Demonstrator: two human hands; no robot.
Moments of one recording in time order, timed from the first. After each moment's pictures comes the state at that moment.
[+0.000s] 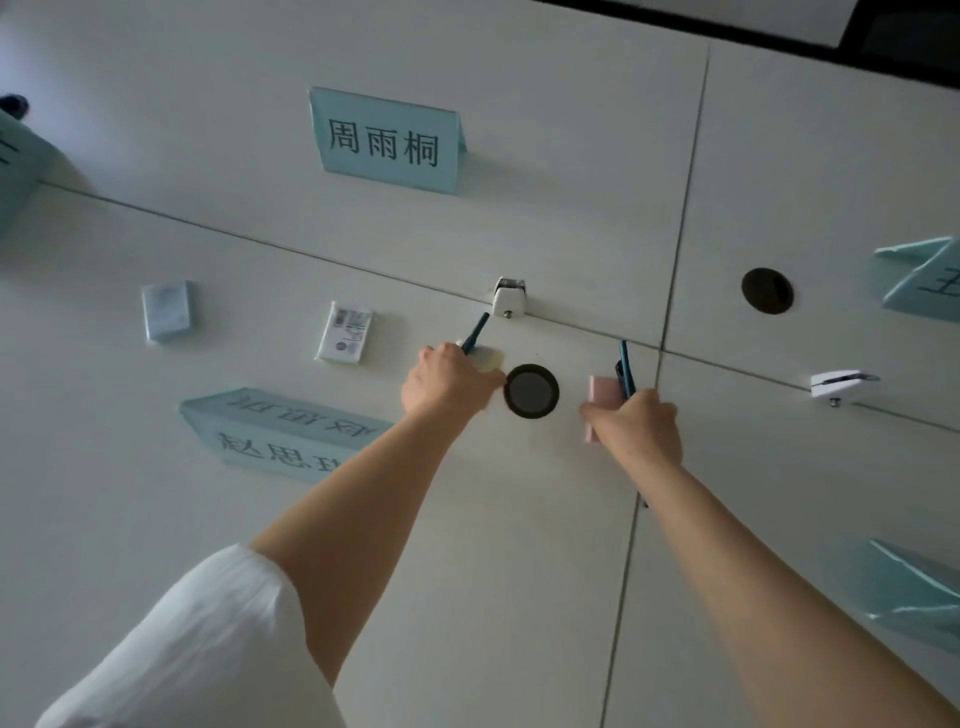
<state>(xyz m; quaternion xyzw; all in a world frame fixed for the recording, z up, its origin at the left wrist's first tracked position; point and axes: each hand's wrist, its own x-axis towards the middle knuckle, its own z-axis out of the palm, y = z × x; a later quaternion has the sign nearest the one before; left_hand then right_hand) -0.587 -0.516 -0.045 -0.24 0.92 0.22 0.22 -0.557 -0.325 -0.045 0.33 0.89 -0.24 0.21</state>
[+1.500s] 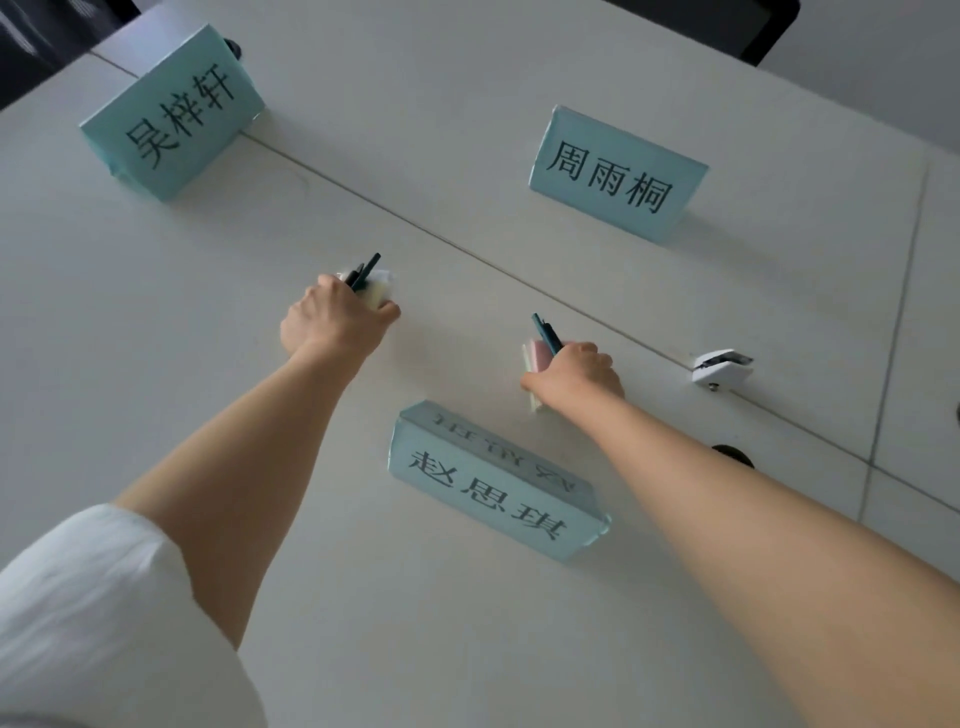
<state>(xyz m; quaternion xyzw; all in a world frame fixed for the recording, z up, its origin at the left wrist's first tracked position) -0.602 -0.856 -0.056 -0.40 0.90 0.14 0.08 -0.636 -0.620 -0.057 0.09 0.95 -0.10 0.26</state>
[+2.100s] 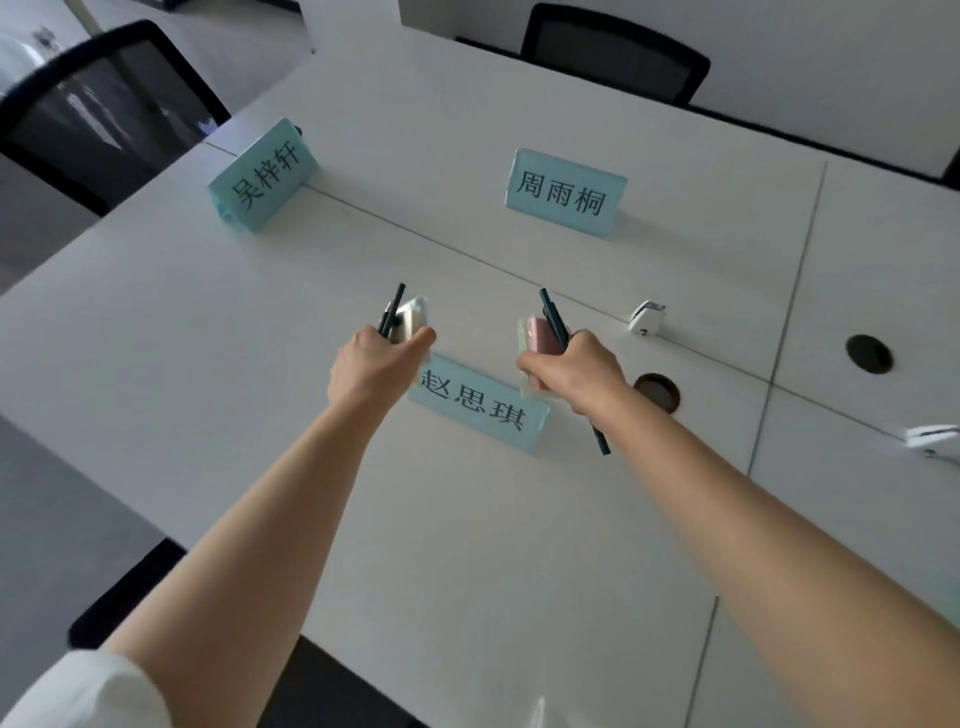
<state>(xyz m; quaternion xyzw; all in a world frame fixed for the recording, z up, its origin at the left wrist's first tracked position) -0.436 -0.739 0.080 -0.39 0.86 0.33 0.04 -0.496 -0.540 0.089 0.06 0.90 -0.35 0.25</state>
